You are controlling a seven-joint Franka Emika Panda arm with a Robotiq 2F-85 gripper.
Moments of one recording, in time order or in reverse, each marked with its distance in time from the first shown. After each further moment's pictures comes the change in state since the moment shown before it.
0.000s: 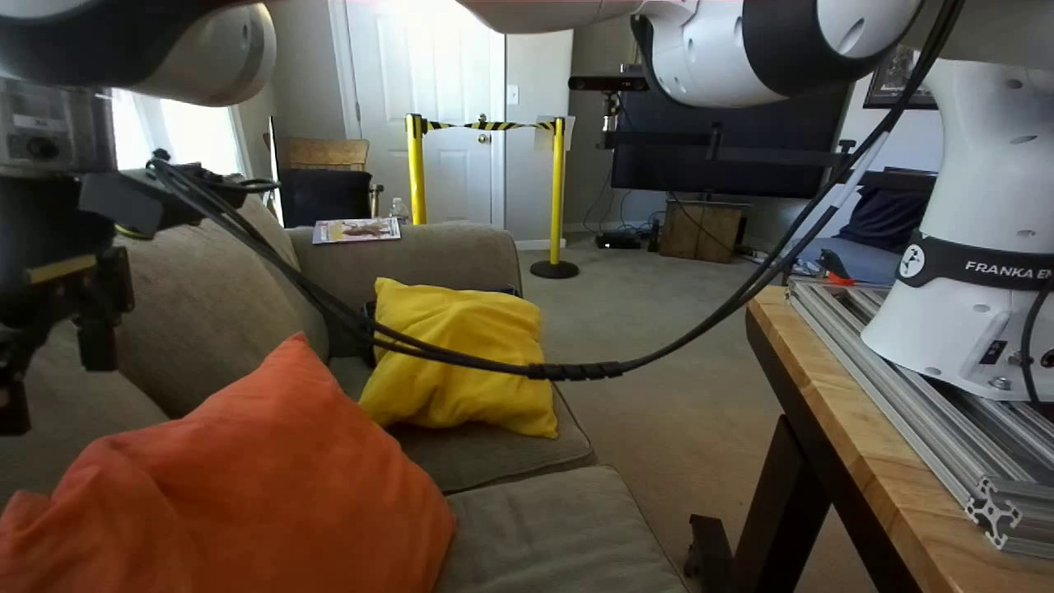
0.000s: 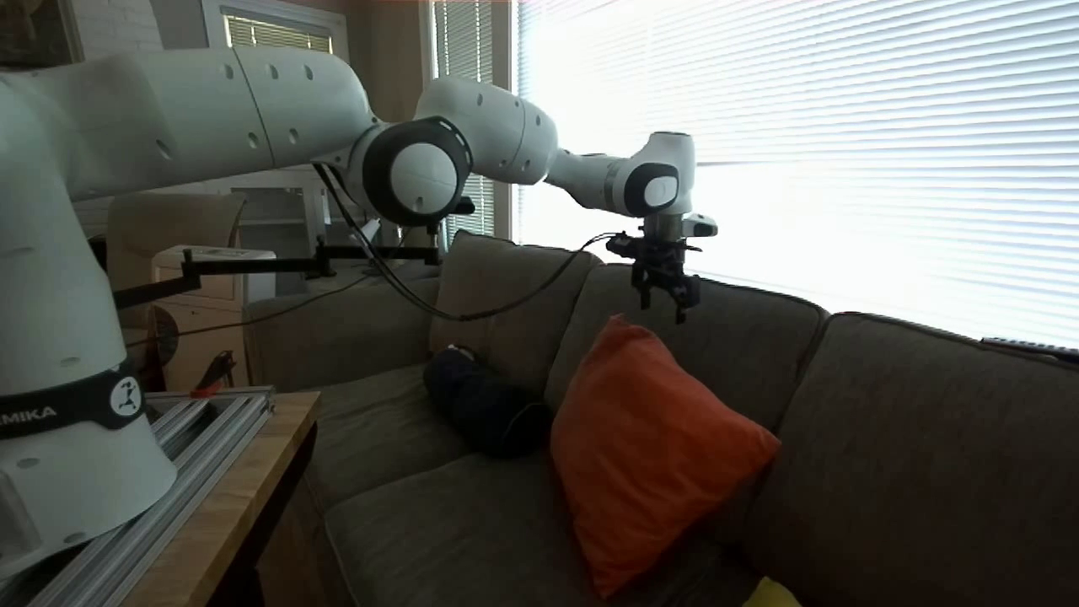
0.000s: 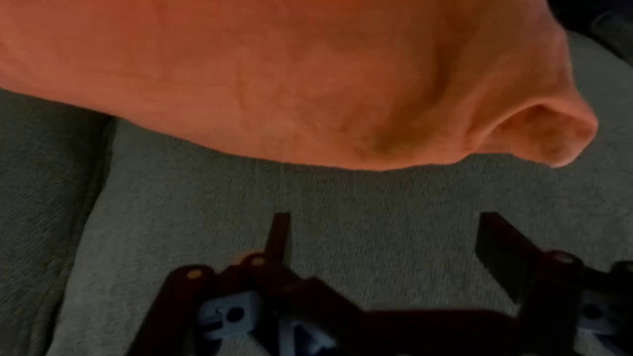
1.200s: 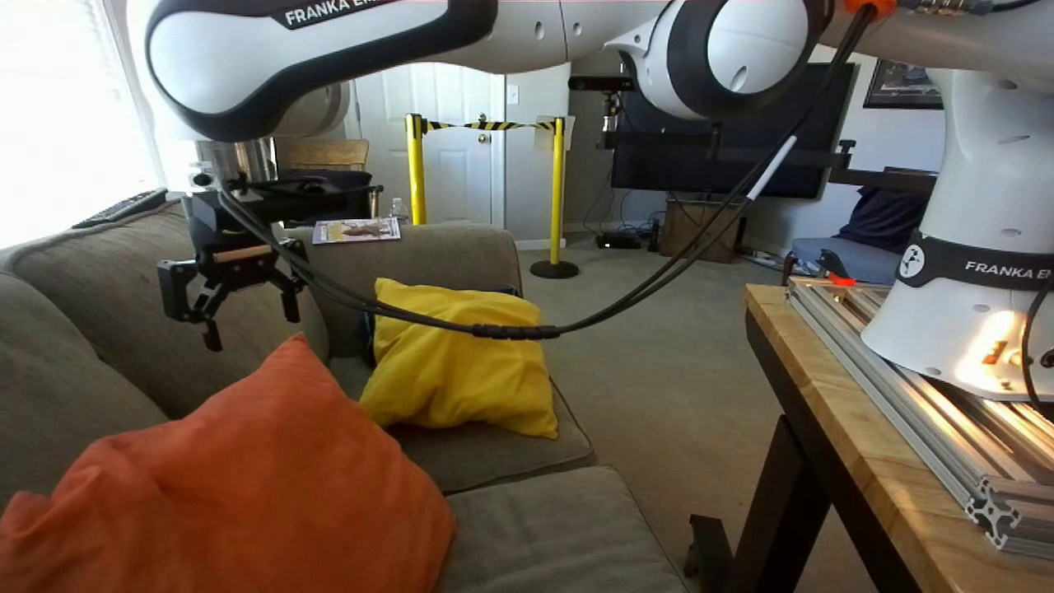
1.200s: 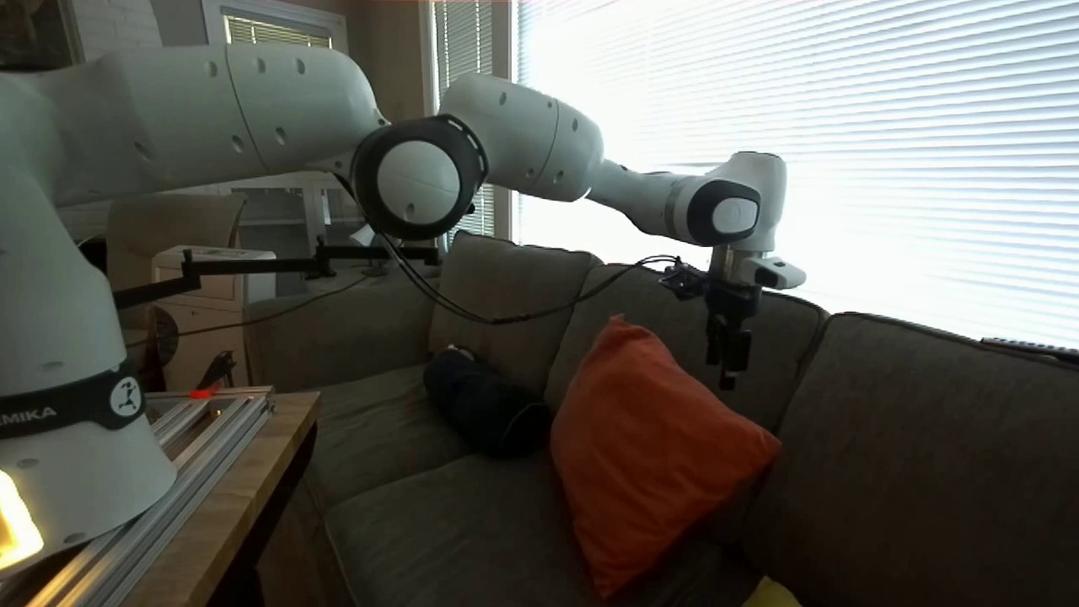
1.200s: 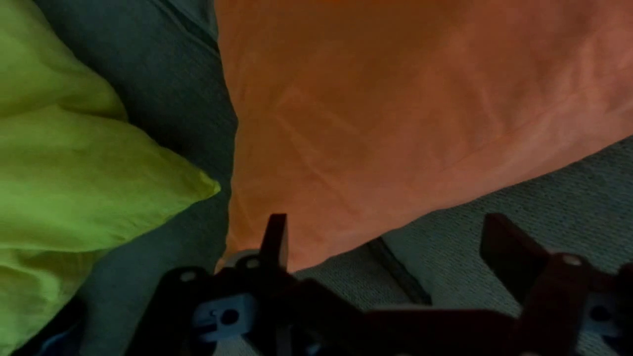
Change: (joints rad) arm -0.196 0.031 -0.062 -0.015 0.015 -0.135 0.550
